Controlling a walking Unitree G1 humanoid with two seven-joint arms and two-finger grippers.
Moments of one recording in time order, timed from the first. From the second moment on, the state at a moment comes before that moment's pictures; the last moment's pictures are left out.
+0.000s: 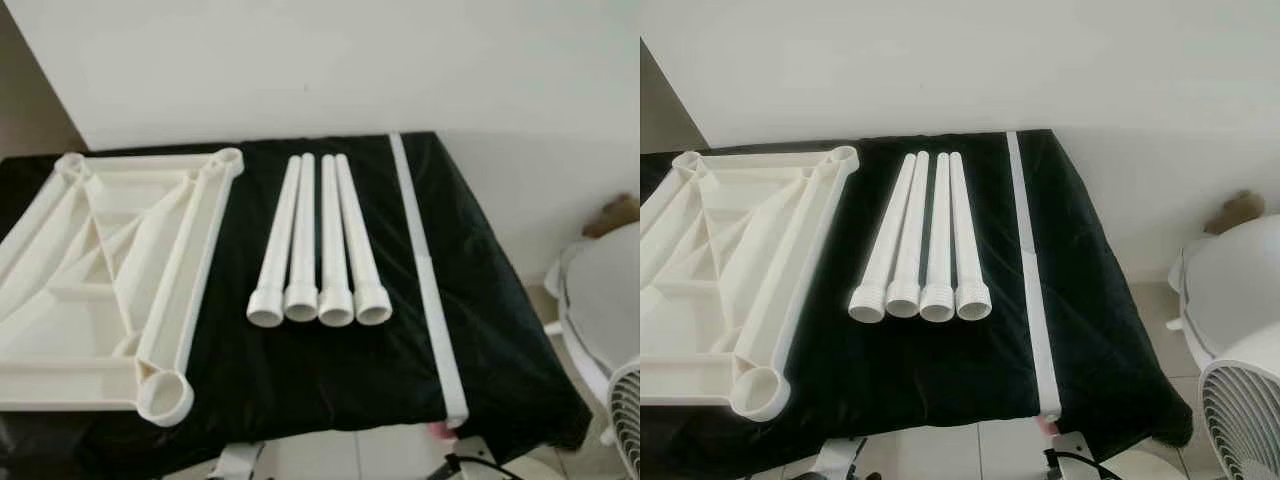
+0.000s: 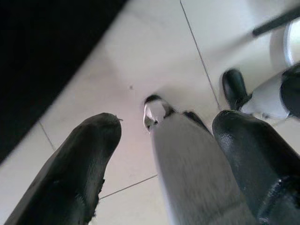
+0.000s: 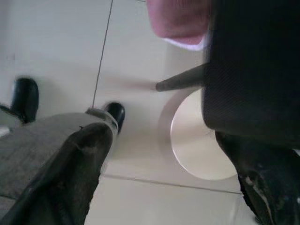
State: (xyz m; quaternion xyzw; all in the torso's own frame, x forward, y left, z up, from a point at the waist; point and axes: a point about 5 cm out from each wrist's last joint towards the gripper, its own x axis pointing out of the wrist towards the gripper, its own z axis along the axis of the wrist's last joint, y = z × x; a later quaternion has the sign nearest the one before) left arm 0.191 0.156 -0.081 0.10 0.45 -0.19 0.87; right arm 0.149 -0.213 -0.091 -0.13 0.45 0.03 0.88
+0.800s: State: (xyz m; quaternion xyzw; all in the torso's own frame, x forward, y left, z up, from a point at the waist) left arm 0.183 0.153 -0.085 0.08 0.47 -0.18 0.86; right arm 0.149 -0.209 -0.092 -0.11 0.46 0.02 0.88
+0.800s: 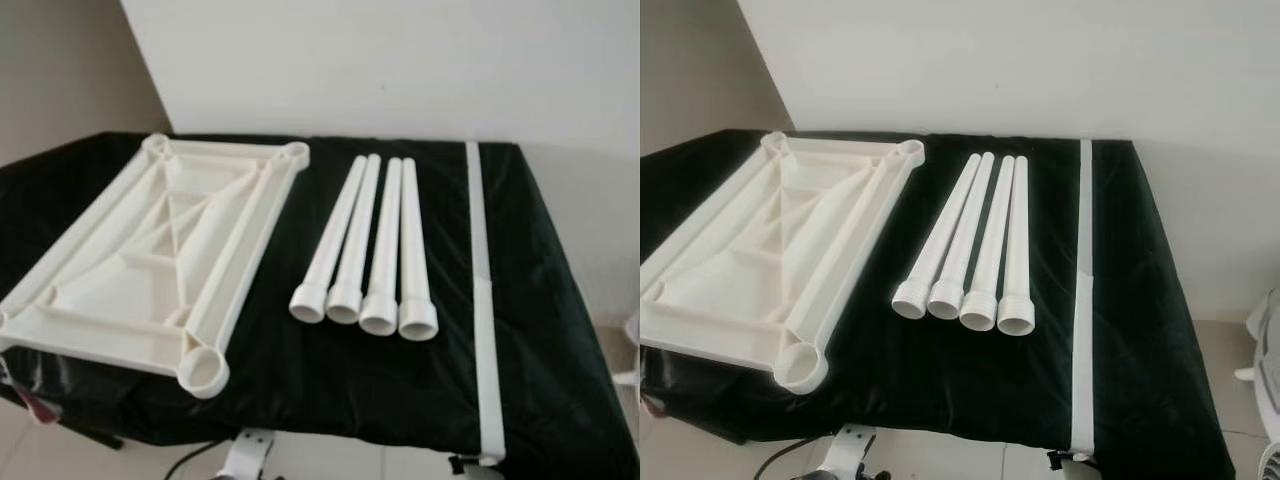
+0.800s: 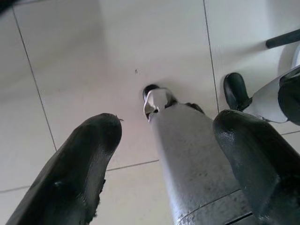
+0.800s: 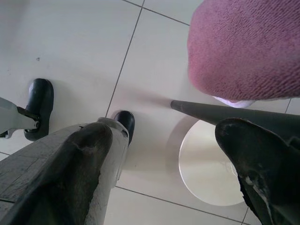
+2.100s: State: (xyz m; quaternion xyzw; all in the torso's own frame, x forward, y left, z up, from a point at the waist) left arm 0.178 0.162 -0.088 0.08 0.48 -0.15 0.86; right arm 0.141 -0.216 -0.095 -0.12 0.47 0.02 0.87
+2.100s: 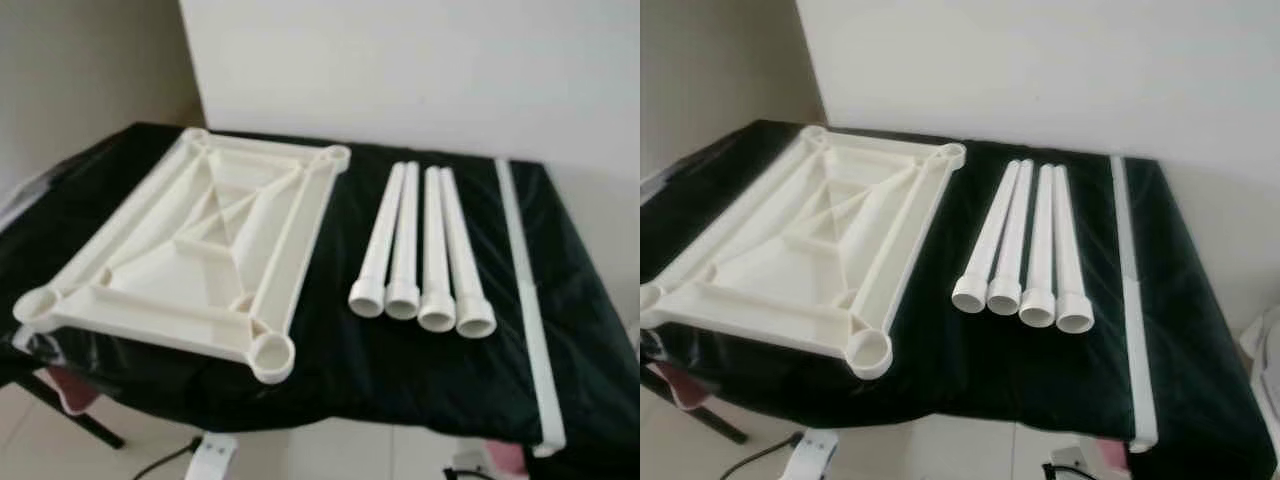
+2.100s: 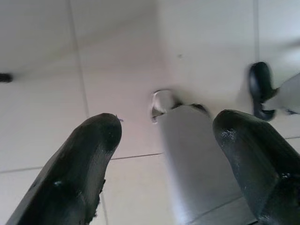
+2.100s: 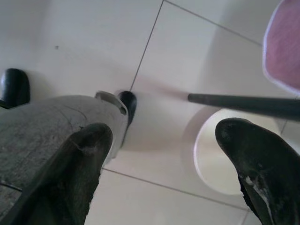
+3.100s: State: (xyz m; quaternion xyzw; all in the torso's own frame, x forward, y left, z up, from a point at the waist) left arm 0.174 0.164 -0.089 0.07 0.49 -0.15 0.86; right arm 0.146 -0.211 -0.093 -0.12 0.47 0.02 0.88
